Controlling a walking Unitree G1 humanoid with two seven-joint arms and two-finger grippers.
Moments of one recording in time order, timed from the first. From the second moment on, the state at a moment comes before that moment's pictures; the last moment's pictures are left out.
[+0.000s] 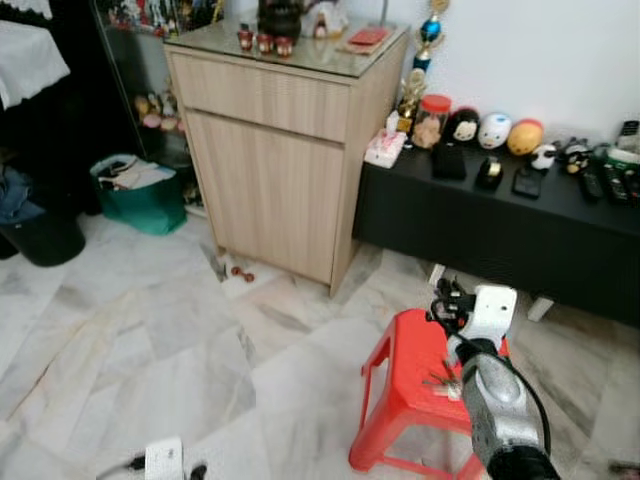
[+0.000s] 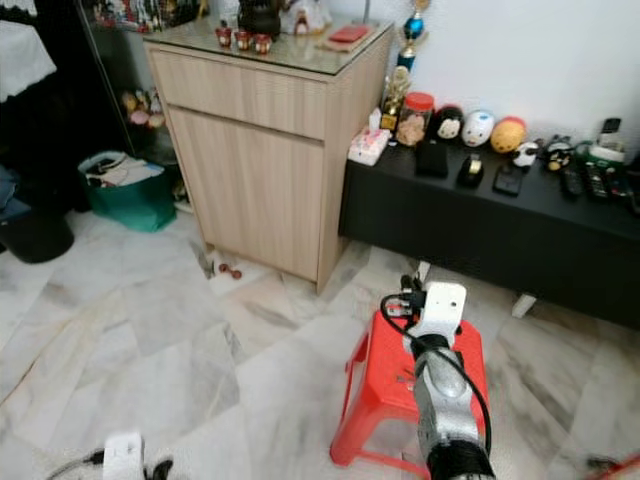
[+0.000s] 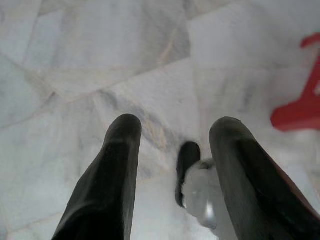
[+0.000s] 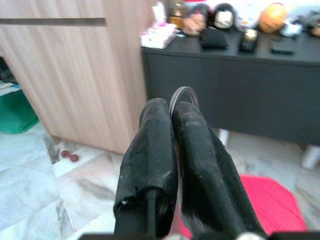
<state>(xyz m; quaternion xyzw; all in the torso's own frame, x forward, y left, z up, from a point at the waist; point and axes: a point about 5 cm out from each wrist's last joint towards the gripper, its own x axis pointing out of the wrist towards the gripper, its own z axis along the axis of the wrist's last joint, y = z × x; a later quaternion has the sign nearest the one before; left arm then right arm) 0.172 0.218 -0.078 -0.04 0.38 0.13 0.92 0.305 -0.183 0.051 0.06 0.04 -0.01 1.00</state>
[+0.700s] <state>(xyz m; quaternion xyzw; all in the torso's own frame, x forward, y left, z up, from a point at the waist) 0.173 0.212 -0.079 -0.04 0.38 0.12 0.92 0.307 -0.189 0.053 0.05 0.04 -0.03 1.00</state>
